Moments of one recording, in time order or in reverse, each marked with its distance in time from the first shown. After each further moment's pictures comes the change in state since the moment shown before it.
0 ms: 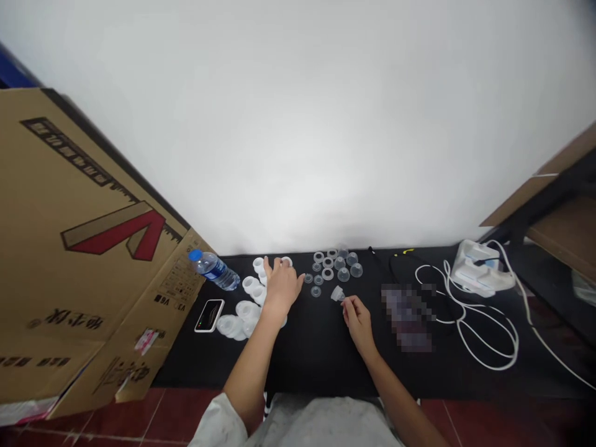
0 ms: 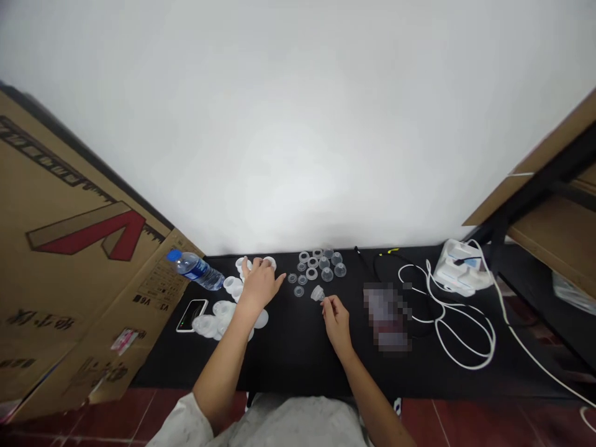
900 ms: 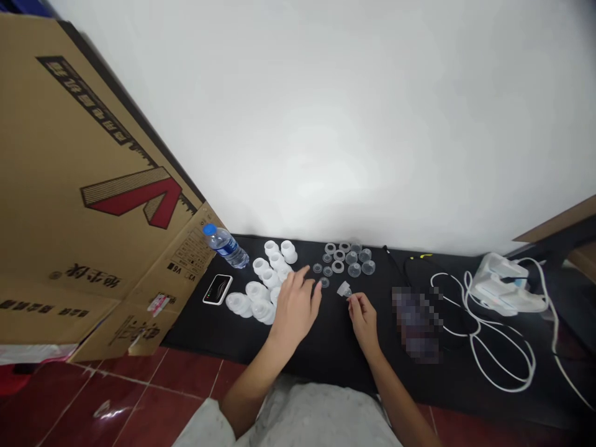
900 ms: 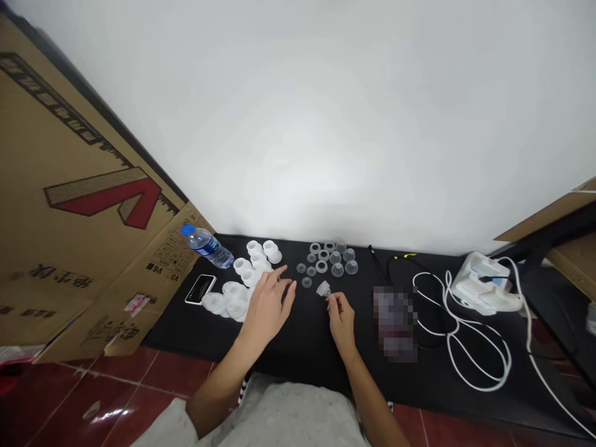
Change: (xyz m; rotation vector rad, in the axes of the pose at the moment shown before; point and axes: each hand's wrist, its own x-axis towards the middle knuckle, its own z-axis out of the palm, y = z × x) left_hand -0.069 0.042 -0.042 -0.288 0.078 -0.098; right_hand -0.002 0.003 -0.004 -0.181 -0.047 -0.037
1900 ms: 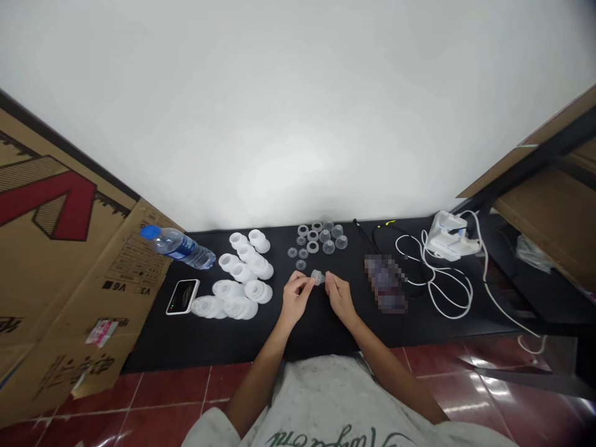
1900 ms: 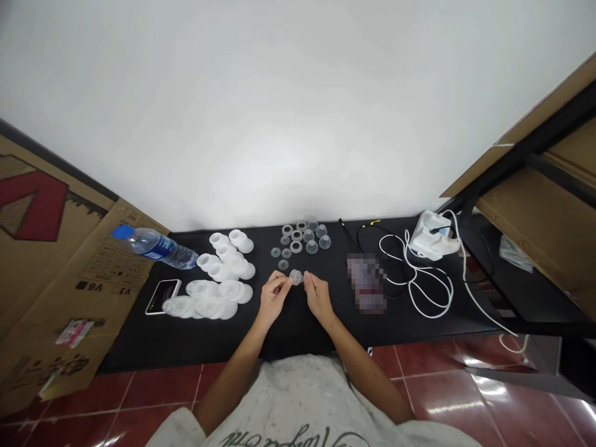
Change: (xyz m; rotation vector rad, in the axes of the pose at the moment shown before) left_hand -0.042 -0.025 0.130 -0.986 -0.087 -0.232; right_hand -0.009 -0.015 0.005 -0.116 -0.083 -0.109
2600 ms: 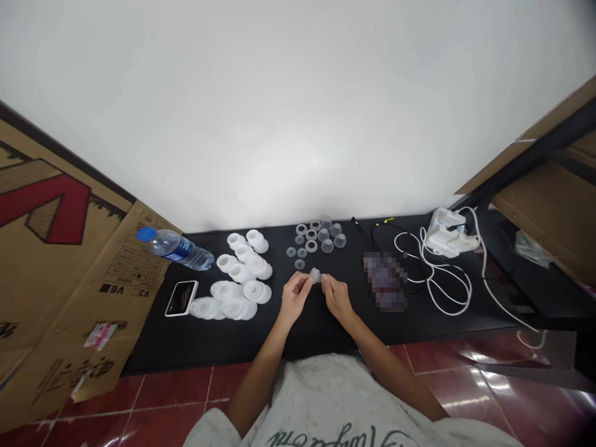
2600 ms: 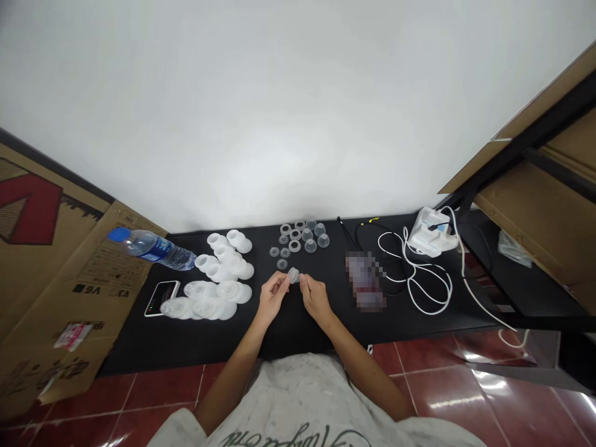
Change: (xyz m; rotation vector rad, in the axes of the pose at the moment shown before) left_hand 0.001 0.002 0.000 -0.180 -0.031 -0.091; right_hand -0.003 -0.002 0.001 -0.175 -0.021 -0.166
